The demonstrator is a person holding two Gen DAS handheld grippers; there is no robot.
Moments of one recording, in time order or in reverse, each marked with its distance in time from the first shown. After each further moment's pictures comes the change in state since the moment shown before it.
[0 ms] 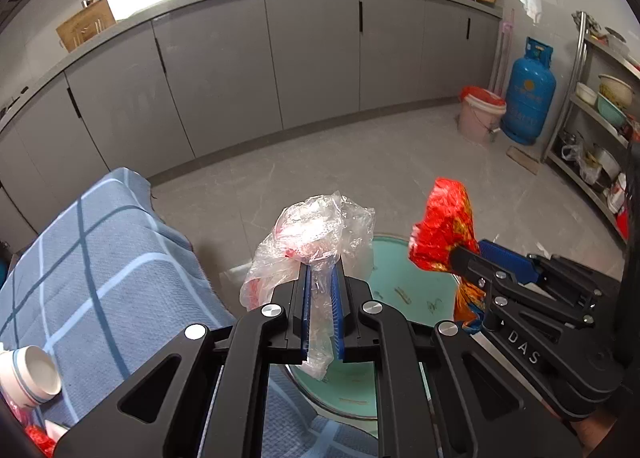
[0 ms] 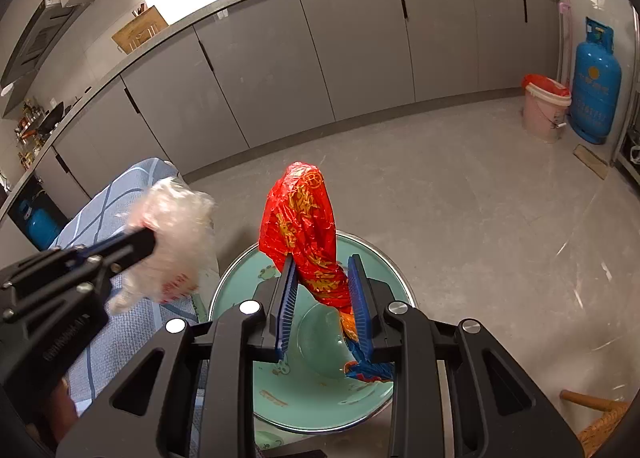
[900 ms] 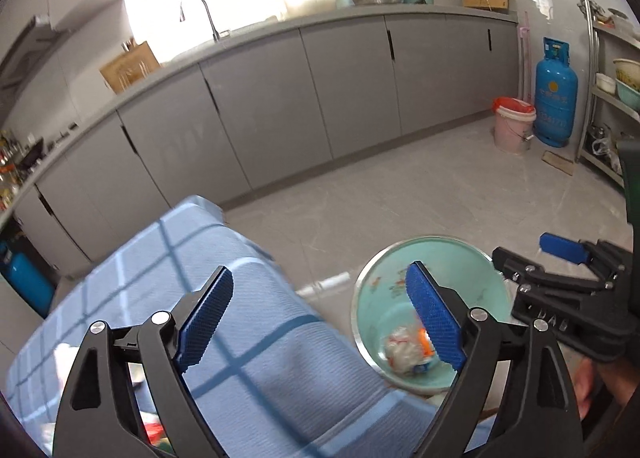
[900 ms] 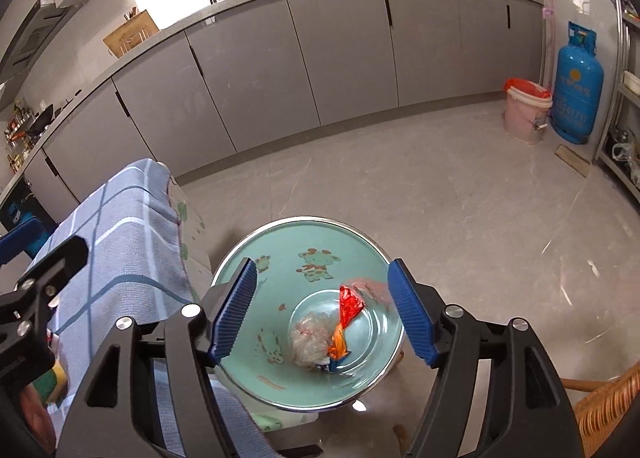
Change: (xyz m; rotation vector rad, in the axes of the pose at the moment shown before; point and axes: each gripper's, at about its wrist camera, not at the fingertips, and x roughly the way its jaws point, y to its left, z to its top) left arm -0.080 0.022 -0.019 0.062 -0.130 0.204; right arm -0.034 0.014 -0.017 0.009 -0.033 -0.060
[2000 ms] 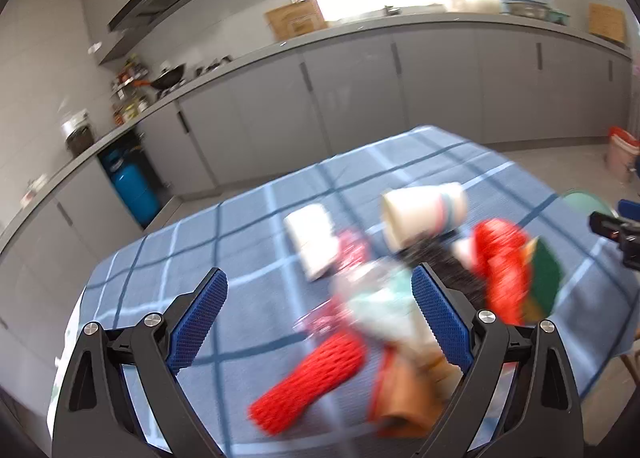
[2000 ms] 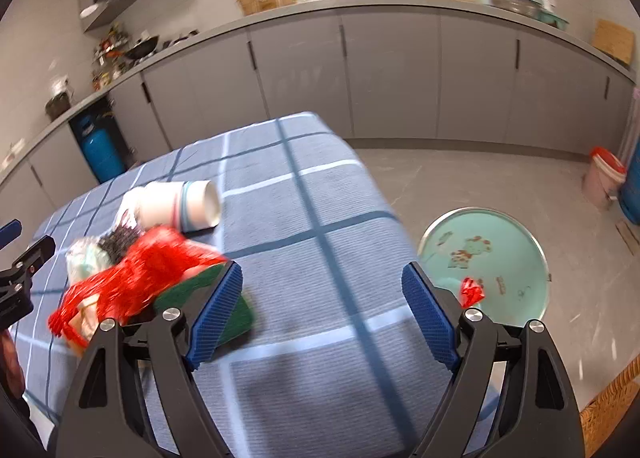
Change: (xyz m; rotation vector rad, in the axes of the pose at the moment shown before) left arm -0.145 0.244 -0.162 -0.250 0.093 0.392; right arm -0.071 0.213 -0.077 -0.317 0.025 0.228
